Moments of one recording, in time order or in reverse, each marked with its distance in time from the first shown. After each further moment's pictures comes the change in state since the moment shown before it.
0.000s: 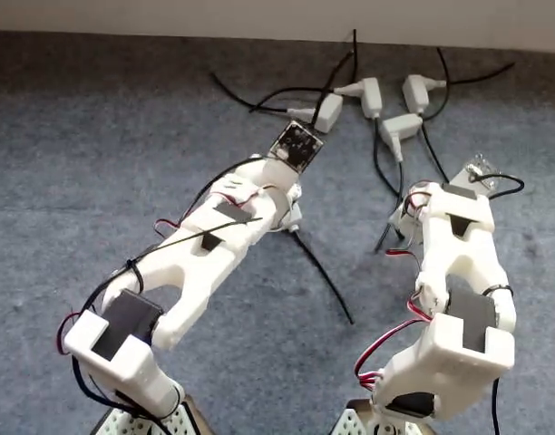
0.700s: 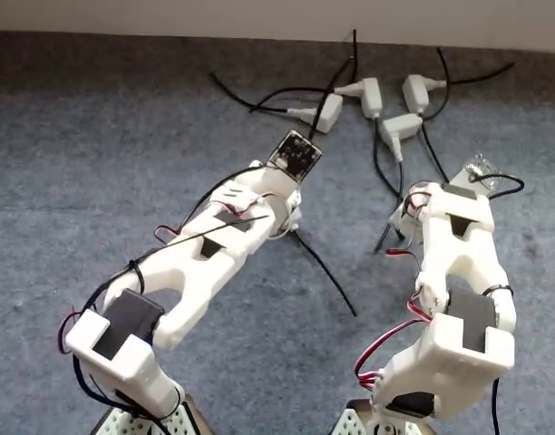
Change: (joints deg) left arm 0.4 0.6 4.0 -3.7 0.0; right arm 0.0 0.1 0.0 -0.2 0.0
